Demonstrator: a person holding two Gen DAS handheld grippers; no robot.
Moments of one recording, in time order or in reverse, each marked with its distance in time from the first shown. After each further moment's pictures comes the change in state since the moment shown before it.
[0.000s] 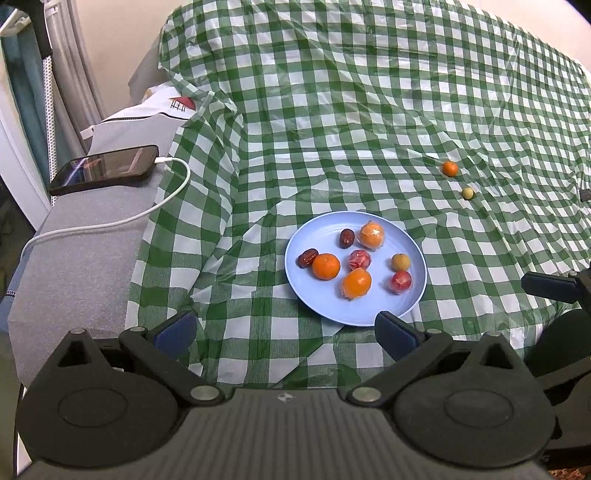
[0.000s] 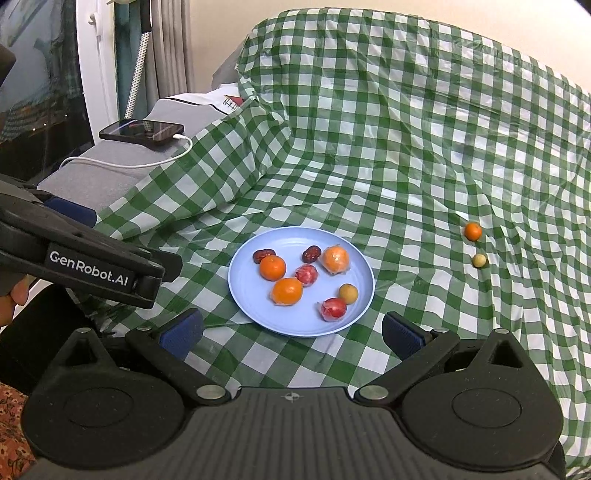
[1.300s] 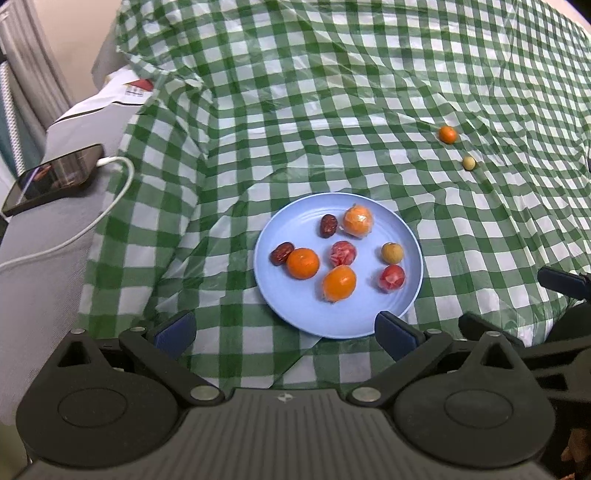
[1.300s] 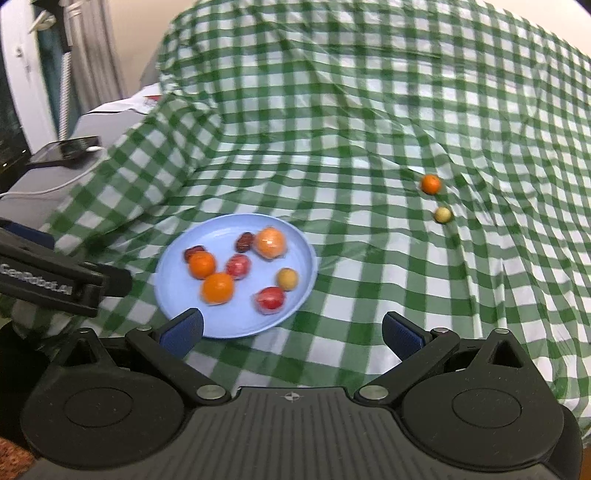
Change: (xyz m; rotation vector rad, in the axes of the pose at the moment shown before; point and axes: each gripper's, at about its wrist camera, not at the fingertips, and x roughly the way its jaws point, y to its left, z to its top) left arm 0.057 -0.040 0.037 0.073 0.130 -0.003; right arm 0.051 -0.071 -0.009 0.201 0.038 -0.110
